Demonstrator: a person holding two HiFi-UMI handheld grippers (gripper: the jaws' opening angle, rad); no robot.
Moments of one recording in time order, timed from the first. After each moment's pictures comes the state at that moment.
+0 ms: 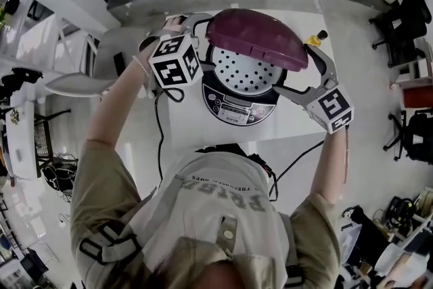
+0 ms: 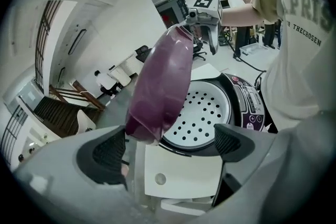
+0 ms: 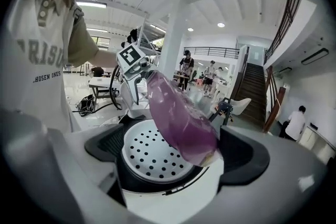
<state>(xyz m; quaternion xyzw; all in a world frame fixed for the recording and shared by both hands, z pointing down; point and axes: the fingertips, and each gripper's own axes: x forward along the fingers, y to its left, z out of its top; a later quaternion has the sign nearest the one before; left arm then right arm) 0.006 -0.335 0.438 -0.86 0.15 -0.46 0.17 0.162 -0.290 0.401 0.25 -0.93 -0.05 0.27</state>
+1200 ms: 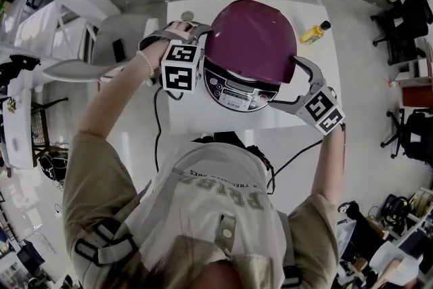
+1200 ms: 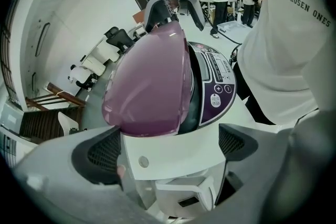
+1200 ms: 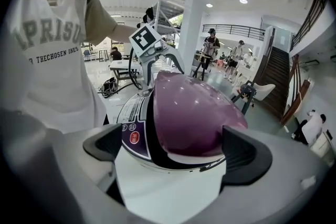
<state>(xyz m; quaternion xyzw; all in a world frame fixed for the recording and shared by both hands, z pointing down) -0.018 -0.269 0.509 -0.79 0.04 -0.59 0.18 0.152 -0.218 0.468 0.14 -0.91 -0.02 0.38</state>
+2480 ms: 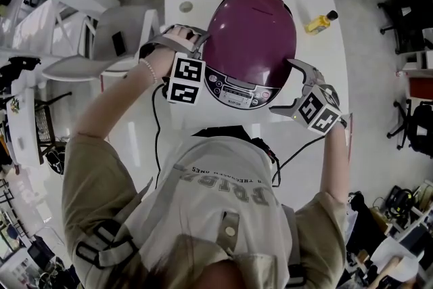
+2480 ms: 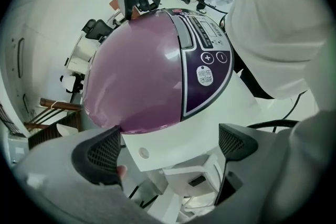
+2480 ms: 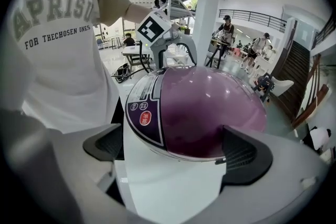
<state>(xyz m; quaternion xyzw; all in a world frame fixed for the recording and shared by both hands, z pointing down) -0.032 -0.258 0.557 -0.71 0.00 -0.67 0.23 0.158 -0.194 0.519 0.07 -0.88 0.00 0.47</state>
